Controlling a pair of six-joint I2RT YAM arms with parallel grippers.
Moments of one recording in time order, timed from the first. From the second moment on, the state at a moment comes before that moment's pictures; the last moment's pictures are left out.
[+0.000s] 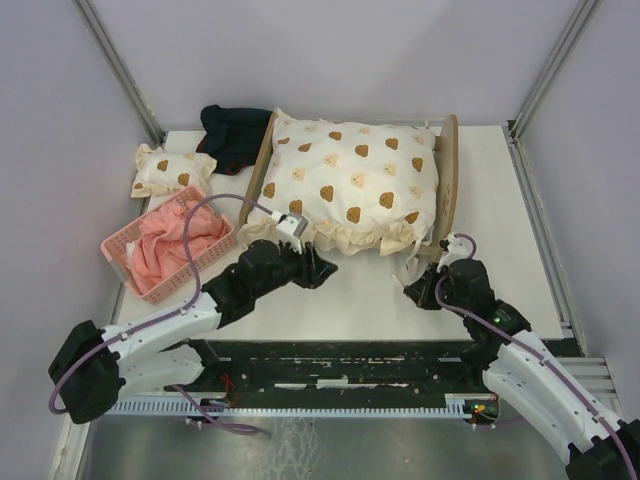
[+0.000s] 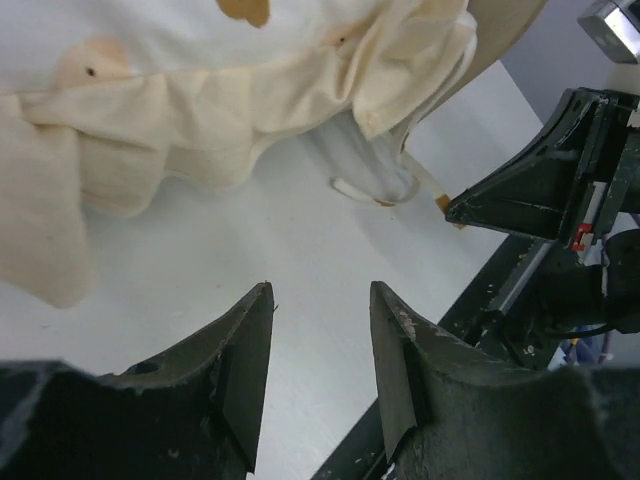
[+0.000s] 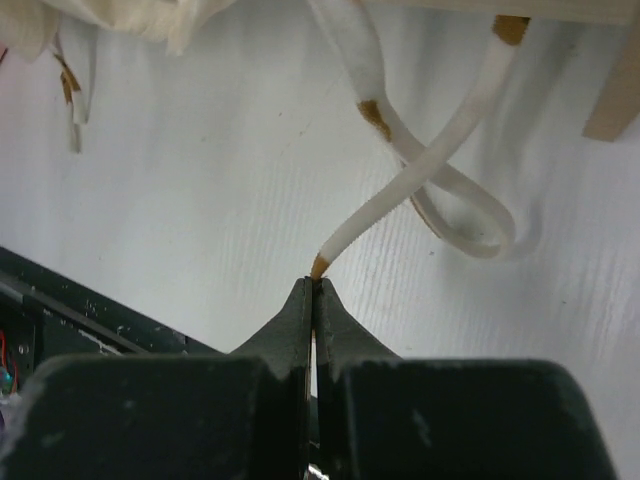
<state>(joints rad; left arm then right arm) -0.82 1.02 0.55 0.17 0.04 -0.48 0.48 0.58 0.34 -0.38 -0.10 0.60</state>
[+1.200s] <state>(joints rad) -1.11 1.85 0.88 0.71 0.03 -1.03 0.48 0.47 0.31 -0.38 -0.29 0.54</state>
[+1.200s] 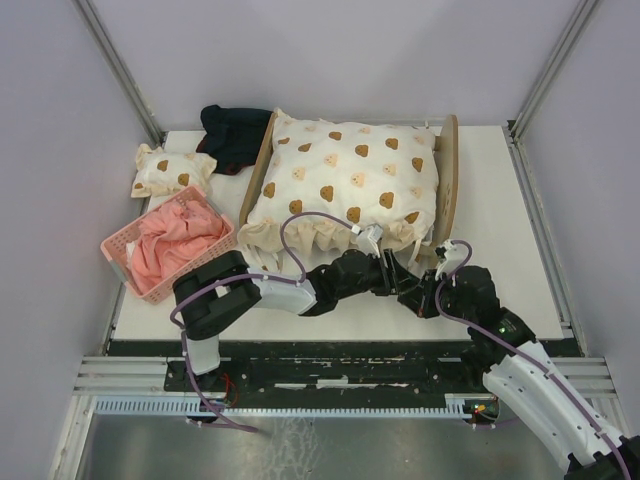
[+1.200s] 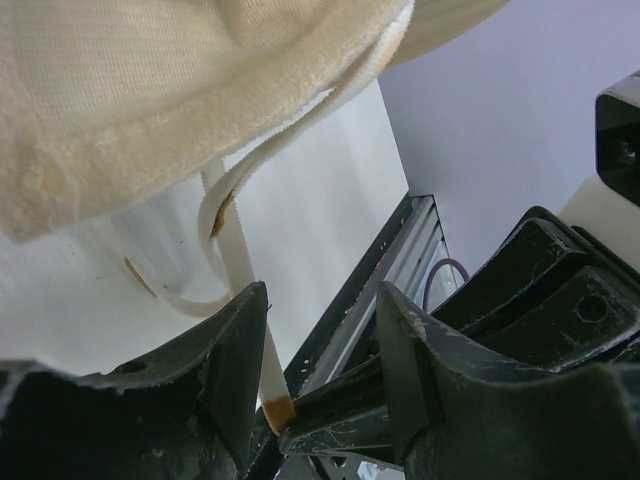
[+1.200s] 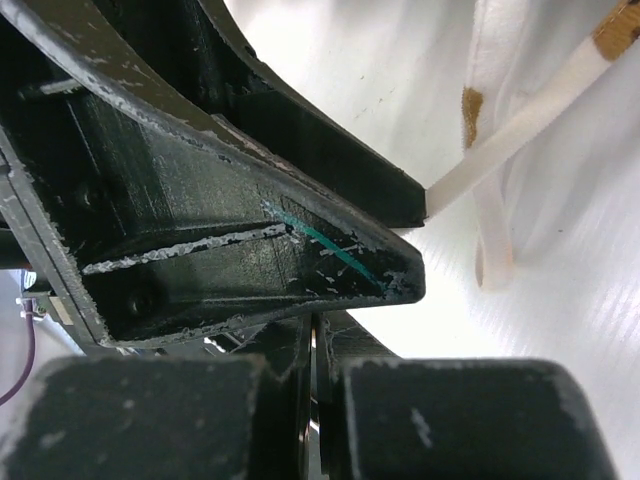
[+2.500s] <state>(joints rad) -1.13 1.73 0.83 0.55 -0.08 -1.08 0.48 0.41 0.30 -0.47 -0.21 0.58</state>
